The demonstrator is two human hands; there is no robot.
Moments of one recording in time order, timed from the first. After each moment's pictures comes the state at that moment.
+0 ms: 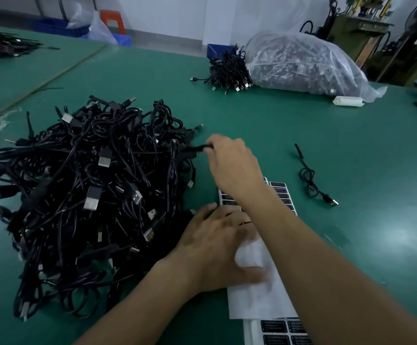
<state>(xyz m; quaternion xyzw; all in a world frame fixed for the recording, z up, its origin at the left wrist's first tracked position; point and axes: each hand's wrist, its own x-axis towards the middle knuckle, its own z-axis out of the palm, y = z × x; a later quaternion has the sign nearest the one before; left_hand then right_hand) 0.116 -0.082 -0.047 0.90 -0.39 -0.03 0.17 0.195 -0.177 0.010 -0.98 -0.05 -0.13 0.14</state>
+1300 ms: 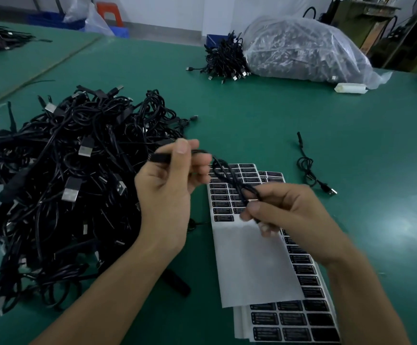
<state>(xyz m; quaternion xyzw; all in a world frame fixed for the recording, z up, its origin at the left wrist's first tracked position) 0.125 -0.078 -0.013 0.49 -0.08 0.13 0.86 0.089 -0.268 -0.013 -0.75 -0.08 0.05 0.65</state>
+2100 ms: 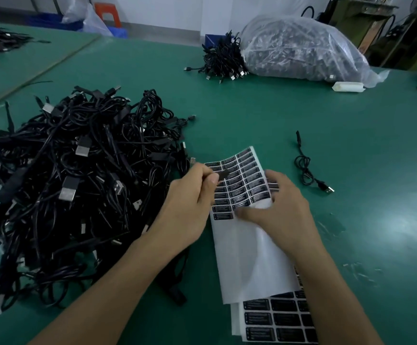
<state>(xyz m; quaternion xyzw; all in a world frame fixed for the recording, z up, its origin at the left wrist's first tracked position) 0.134 -0.075 -0.038 0.82 -0.21 0.04 0.53 0.095 -0.250 -0.029 -0.87 0.14 -0.06 0.47</state>
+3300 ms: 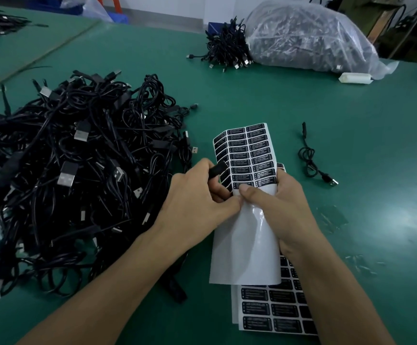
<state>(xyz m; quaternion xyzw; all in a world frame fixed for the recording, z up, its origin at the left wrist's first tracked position) 0.119 -0.081 -0.034 0.83 -0.15 0.04 0.53 0.095 -0.241 -0.033 -0.71 0.12 -0.04 0.69</state>
